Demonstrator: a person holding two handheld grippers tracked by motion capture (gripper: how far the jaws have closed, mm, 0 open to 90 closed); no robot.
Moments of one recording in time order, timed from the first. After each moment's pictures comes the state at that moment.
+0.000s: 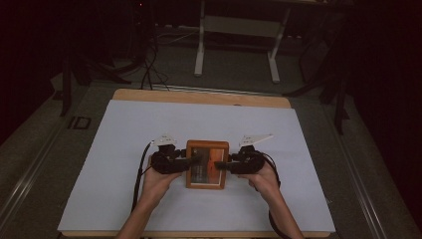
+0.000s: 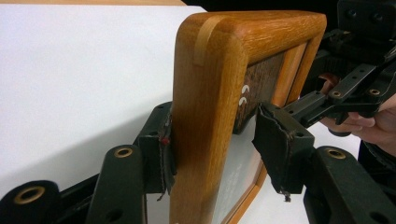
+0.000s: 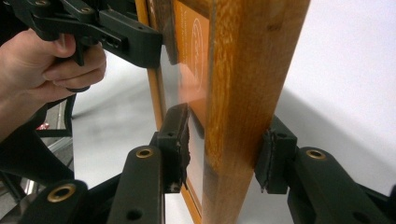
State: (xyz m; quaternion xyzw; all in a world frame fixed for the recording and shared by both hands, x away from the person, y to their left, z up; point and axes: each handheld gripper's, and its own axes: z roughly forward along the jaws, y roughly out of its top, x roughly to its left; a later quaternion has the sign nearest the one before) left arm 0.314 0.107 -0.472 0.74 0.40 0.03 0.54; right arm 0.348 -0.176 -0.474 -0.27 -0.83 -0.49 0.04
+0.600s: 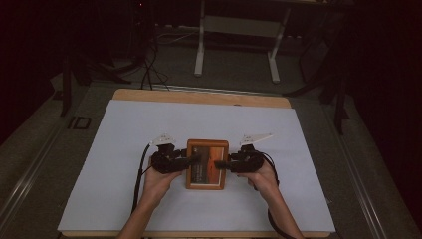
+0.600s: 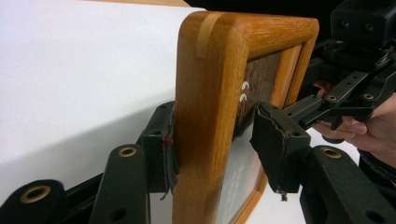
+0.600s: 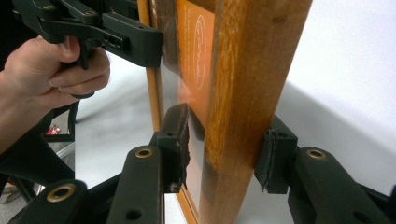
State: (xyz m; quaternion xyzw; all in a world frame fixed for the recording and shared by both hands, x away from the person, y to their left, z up) left arm 0.321 0.109 -0.480 0.73 0.42 0.03 0.54; right arm 0.358 -0.179 -0.484 -0.27 -0.82 -0.50 0.06
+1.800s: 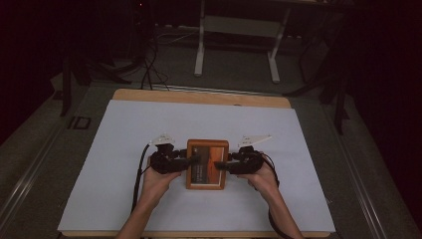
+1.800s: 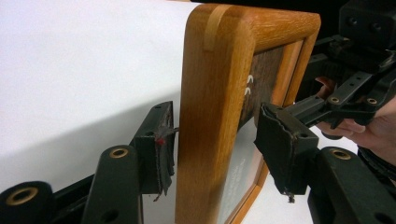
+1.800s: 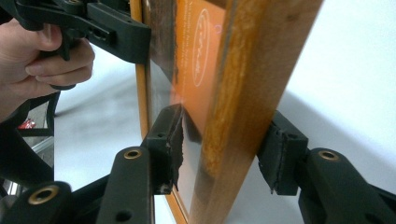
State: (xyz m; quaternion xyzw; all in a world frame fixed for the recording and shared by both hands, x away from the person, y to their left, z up) left arm 0.318 0.113 -0.479 0.73 0.42 0.02 0.54; right arm 0.352 -0.176 -0.481 -0.27 -0.83 -0.49 0.02
